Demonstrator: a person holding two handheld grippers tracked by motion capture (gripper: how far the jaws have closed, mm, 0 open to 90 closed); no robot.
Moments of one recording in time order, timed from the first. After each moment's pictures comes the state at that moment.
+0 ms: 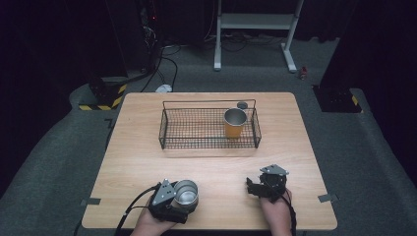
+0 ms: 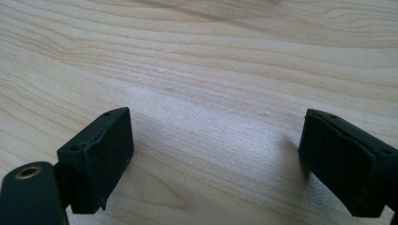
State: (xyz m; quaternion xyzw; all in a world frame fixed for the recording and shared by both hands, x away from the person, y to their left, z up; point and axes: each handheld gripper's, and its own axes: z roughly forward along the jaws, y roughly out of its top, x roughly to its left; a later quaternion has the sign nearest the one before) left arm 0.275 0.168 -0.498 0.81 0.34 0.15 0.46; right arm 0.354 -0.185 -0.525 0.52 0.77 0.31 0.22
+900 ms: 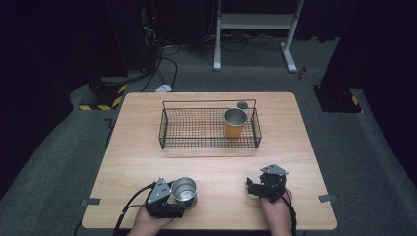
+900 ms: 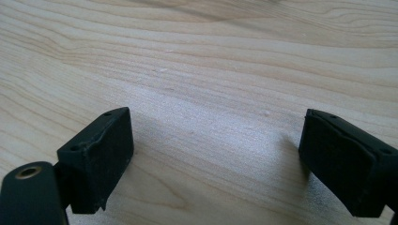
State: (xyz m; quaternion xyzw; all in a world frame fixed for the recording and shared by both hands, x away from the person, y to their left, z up) left arm 0.279 0.178 -0.498 0.79 0.34 0.16 0.47; right arm 0.354 -0.185 -0.525 0.52 0.77 0.31 0.22
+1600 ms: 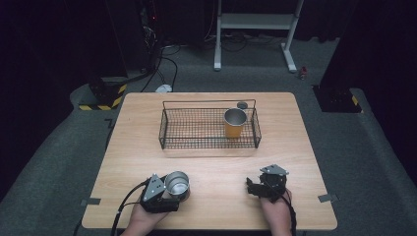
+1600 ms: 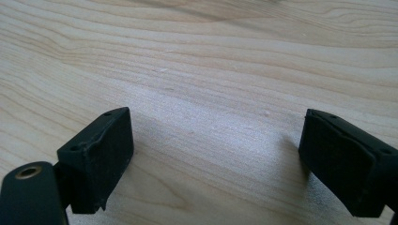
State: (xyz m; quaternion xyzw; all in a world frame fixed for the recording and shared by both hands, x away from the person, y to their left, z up) left arm 0.289 0.193 -0.503 0.78 0.35 0.22 0.47; right arm 0.354 -0.185 -0.525 0.52 0.77 0.31 0.22
